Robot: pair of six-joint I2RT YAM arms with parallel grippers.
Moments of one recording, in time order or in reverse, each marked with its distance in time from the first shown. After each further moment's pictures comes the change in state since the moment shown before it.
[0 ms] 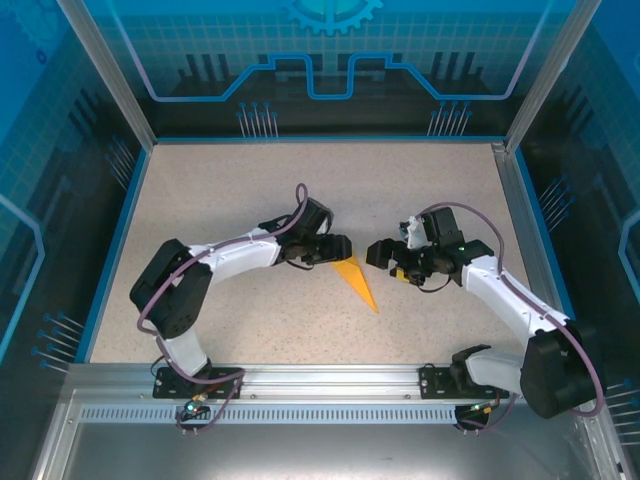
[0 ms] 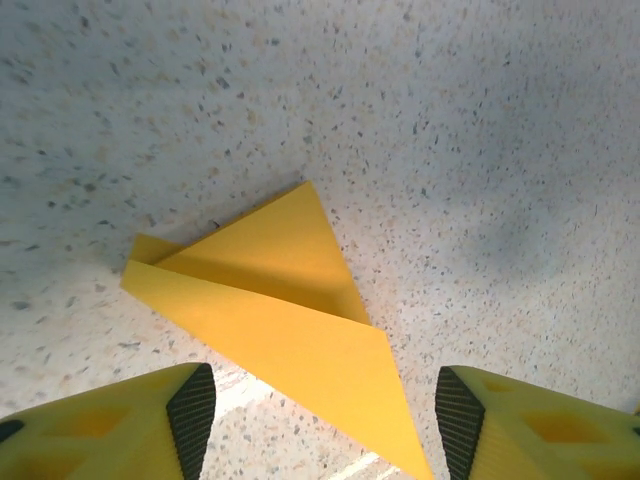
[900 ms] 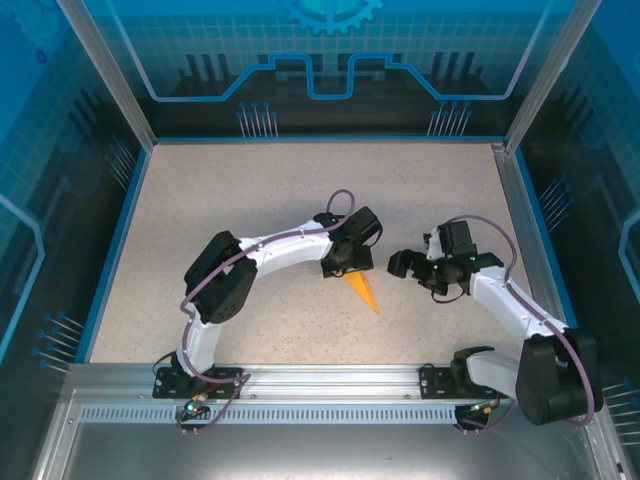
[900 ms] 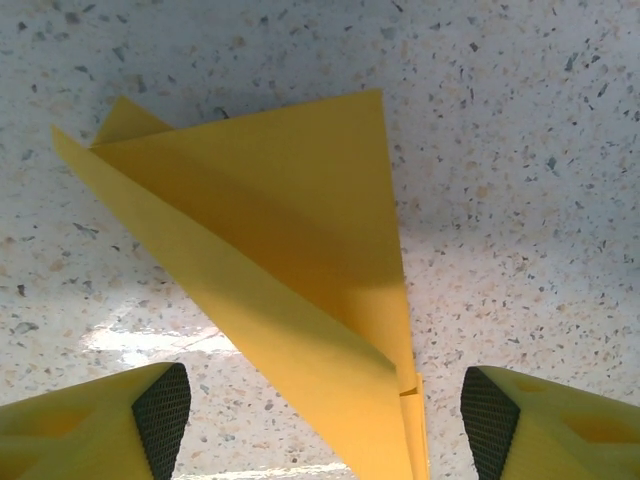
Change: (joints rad) left arm -0.188 0.313 0.460 -0.505 -0.259 -0.288; right arm -0.139 -0.055 -0.145 -0.008 0.192 -0.097
